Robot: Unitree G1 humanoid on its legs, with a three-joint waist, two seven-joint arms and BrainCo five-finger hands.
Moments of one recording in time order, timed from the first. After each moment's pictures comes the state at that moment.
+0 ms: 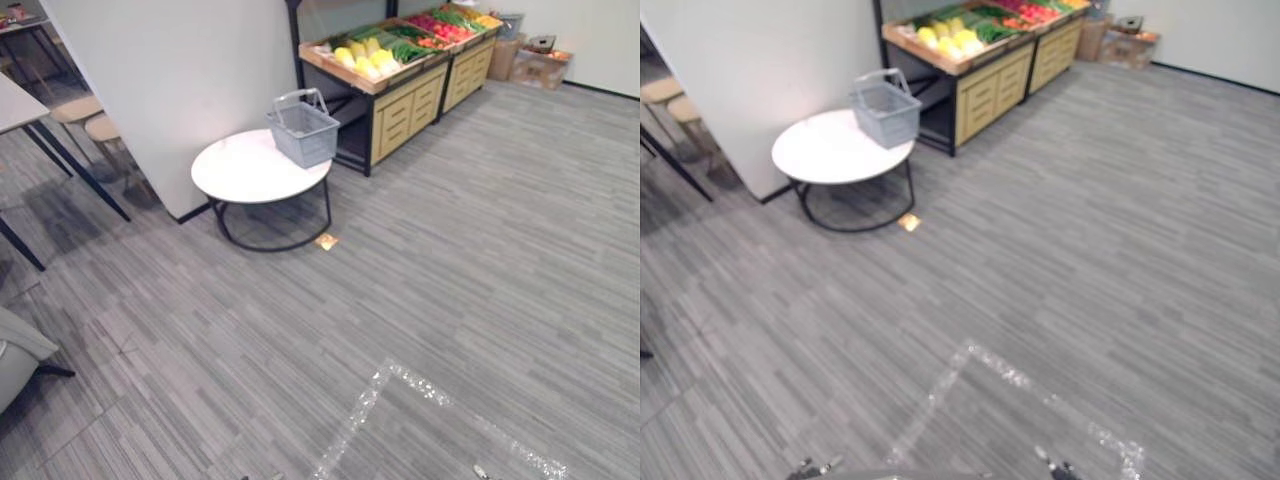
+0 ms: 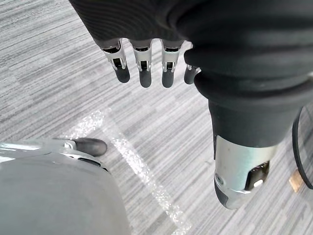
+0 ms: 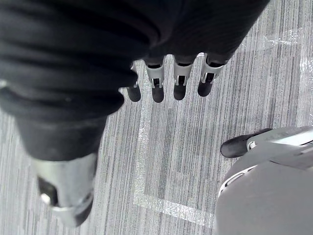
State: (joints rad) left arm 0.14 0.11 0.18 1.18 -0.15 -0.14 0.06; right arm 0.10 -0.07 -0.47 1.20 0.10 -0.11 0.03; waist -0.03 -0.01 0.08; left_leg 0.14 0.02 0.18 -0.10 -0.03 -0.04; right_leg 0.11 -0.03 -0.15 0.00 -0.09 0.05
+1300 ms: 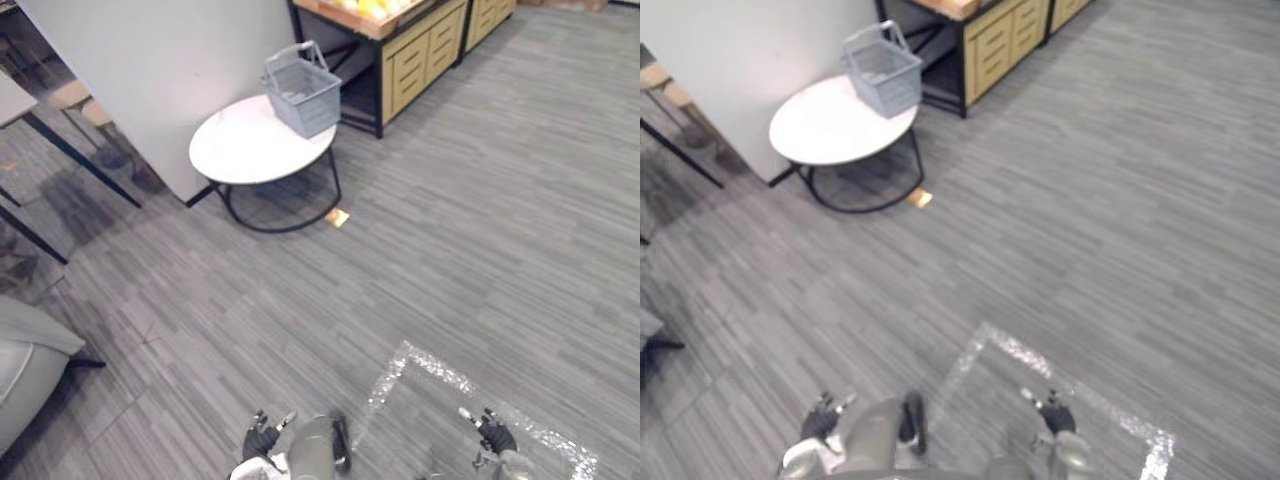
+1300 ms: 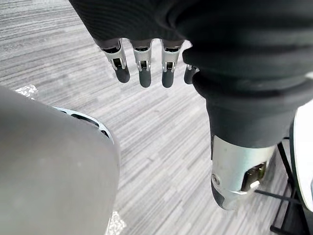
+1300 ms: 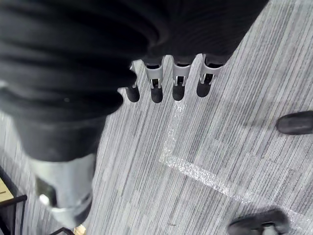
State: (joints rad) left arm 0.09 0.03 0.13 0.95 -0.27 -0.22 0.11; right arm -0.01 -0.10 -0.16 1.03 0.16 -0.16 -0.02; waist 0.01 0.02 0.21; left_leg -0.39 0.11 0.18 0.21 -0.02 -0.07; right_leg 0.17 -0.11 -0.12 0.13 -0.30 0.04
